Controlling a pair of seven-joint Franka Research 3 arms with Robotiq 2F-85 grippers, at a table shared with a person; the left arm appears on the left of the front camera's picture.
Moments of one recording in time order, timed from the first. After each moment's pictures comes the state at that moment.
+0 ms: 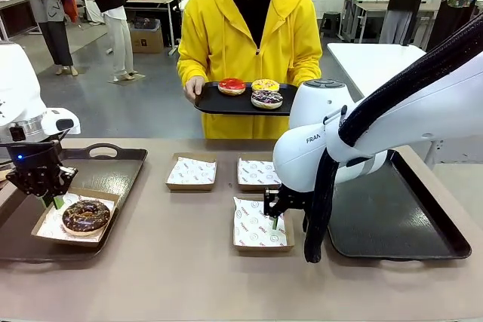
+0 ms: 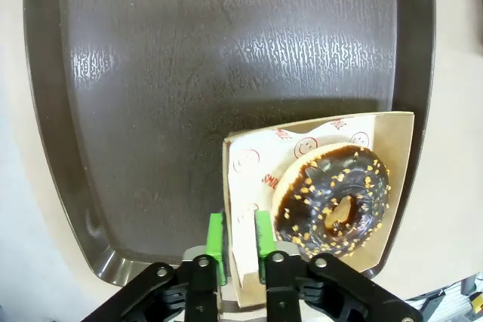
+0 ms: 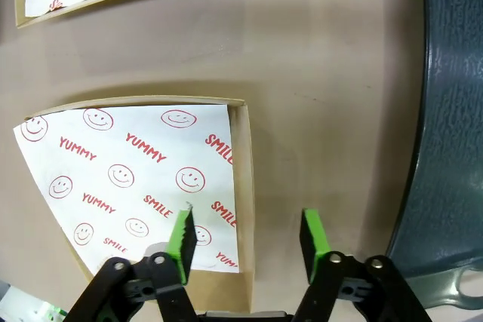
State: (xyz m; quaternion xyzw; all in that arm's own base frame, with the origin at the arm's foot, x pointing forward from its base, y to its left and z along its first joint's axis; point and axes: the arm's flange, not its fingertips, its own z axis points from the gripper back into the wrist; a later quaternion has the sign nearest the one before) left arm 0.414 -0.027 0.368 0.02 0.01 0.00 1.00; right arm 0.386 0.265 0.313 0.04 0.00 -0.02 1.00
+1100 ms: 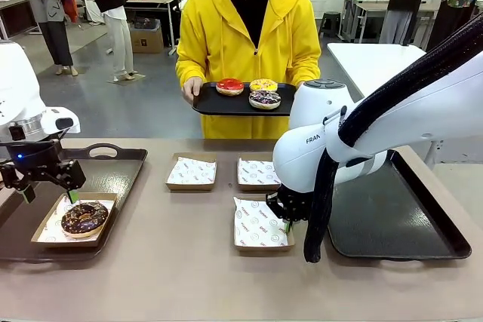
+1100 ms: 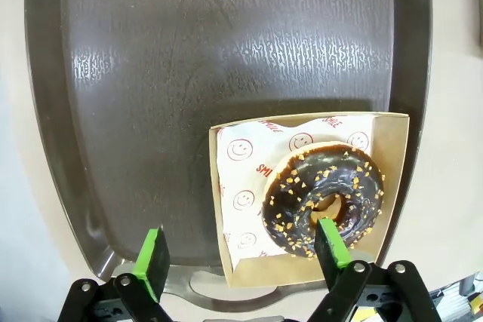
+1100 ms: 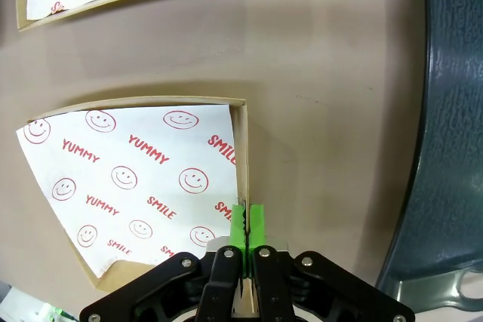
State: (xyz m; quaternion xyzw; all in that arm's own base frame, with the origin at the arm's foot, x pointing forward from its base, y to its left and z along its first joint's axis) left arm 0.414 -0.027 0.370 0.01 0.01 0.01 1.00; right arm 0.387 0.265 0.313 0.04 0.00 -0.02 1.00
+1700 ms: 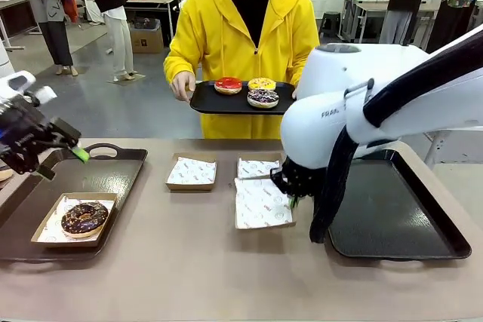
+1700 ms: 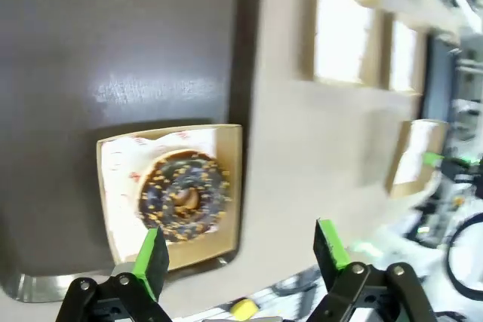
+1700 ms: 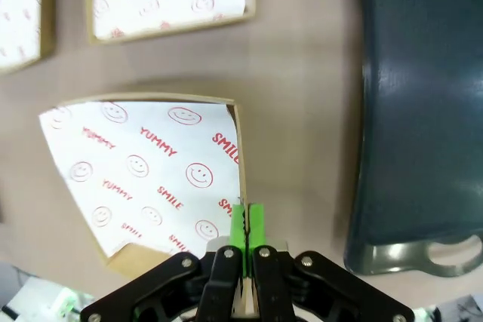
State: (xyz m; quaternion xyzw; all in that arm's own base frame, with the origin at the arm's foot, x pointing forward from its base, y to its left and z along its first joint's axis) left arm 0.410 0.010 0.427 -0.27 -0.05 0.05 0.96; right arm 0.381 0.258 0.385 0.04 -0.04 -0.02 1.00
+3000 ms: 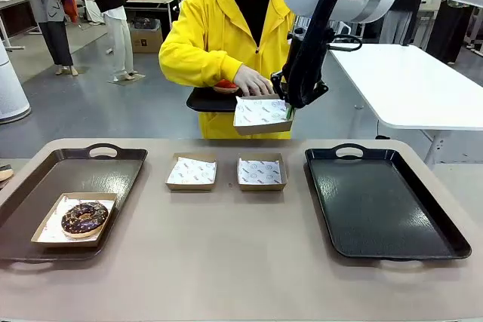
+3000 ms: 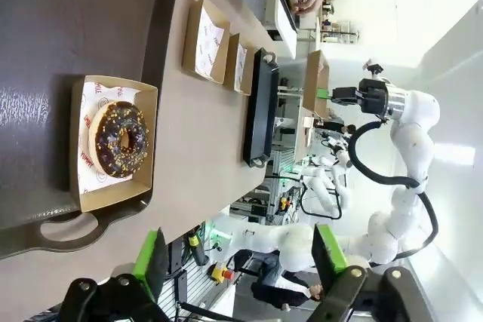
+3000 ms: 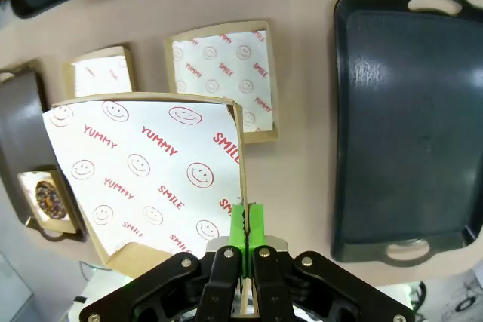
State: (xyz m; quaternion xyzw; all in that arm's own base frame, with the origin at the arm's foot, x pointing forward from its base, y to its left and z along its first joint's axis) left arm 0.322 0.173 0.420 -0.56 -0.08 0.12 0.82; right arm 0.536 0.253 0.524 0.07 0.00 -0.05 1.00
